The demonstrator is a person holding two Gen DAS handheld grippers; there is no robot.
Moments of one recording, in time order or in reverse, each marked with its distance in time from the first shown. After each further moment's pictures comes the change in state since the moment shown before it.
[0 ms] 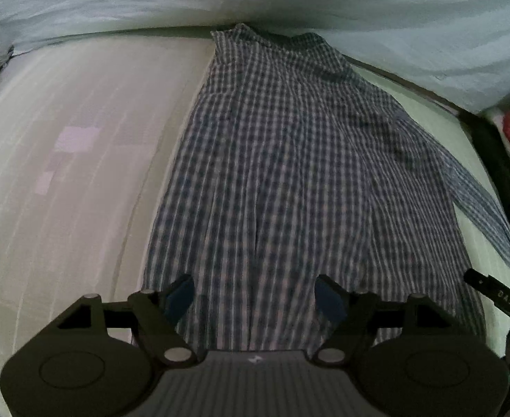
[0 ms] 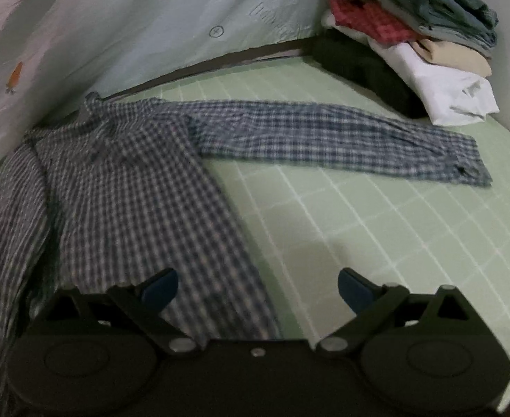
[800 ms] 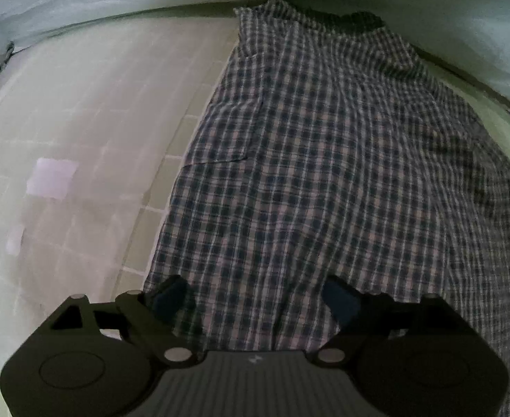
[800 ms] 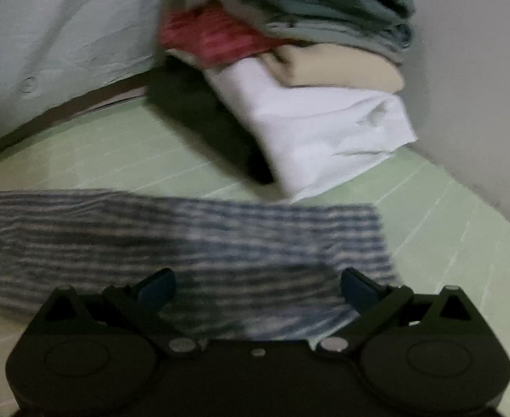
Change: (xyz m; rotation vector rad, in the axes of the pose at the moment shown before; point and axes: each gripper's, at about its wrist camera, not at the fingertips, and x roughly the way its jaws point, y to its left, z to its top) left arm 0.090 -0.007 0.074 -0.029 0.104 0.168; right arm 0.093 -0.130 0.083 0.121 -0.107 -0.368
